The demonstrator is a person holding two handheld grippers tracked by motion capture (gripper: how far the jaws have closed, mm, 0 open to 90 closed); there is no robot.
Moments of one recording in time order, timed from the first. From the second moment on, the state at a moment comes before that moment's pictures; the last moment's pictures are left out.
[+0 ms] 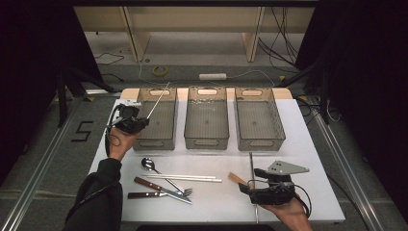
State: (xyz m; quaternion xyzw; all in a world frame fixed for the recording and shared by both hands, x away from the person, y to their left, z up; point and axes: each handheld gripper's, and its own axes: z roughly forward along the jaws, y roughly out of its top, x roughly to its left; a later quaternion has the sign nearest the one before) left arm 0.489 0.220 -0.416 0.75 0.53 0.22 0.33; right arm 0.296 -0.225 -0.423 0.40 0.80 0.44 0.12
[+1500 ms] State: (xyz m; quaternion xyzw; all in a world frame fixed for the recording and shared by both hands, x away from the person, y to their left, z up) left arm 0.401 0.192 -0.394 0.76 0.45 0.17 0.44; right arm 0.299 -0.221 -0.428 0.41 0.86 0.30 0.12
